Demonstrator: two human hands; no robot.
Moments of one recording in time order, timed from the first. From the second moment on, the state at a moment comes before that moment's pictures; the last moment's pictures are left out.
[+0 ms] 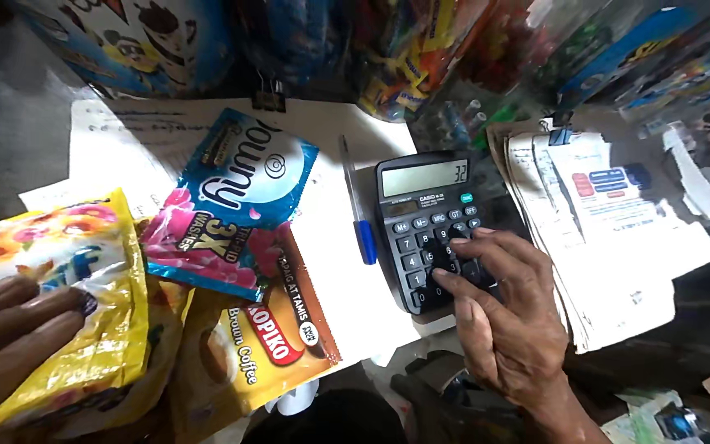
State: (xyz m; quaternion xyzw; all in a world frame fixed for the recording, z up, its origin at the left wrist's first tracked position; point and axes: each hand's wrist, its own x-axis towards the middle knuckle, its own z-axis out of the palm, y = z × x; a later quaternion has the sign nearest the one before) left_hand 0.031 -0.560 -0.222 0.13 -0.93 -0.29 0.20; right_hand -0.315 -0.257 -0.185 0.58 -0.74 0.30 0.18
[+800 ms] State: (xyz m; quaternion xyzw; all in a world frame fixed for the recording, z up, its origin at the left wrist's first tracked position) left_hand 0.026 -0.563 -0.222 0.11 -0.94 -0.27 0.21; right_hand -0.320 -0.259 -0.155 0.58 -0.71 0.38 0.12
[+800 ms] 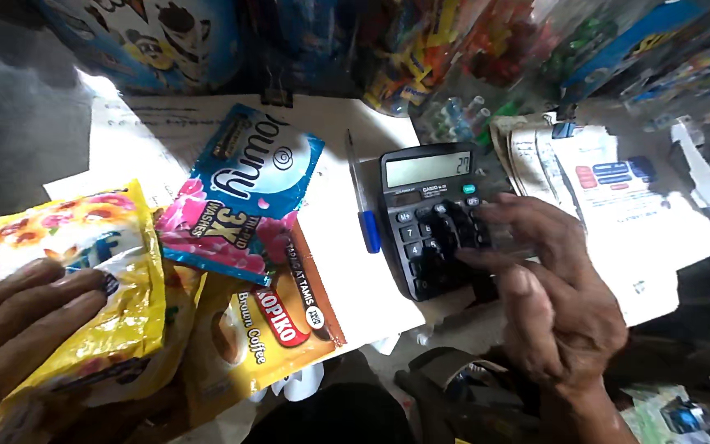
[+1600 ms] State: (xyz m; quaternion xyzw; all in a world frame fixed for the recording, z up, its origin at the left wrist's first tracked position) left_hand 0.015 -0.559 -0.199 0.10 -0.94 -0.25 0.20; right_hand -0.318 -0.231 -0.188 0.52 -0.76 0.33 0.21
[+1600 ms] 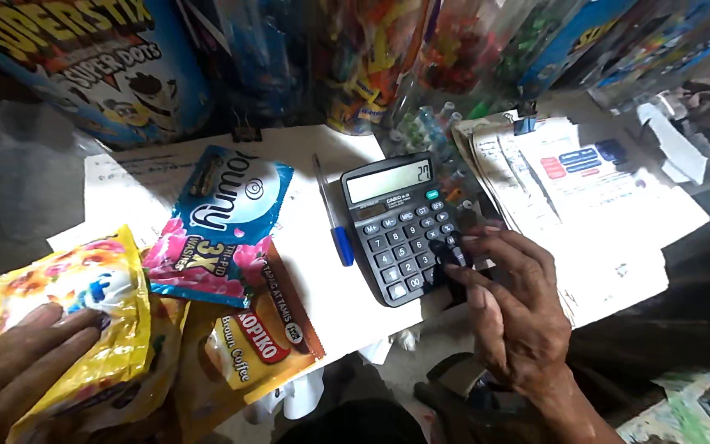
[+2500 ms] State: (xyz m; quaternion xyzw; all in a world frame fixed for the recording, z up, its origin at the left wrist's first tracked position) left_hand -0.001 -0.529 -0.185 0.17 -0.94 -0.14 0.25; right_hand -0.246 -0.282 -0.190 0.60 -0.68 0.36 0.20
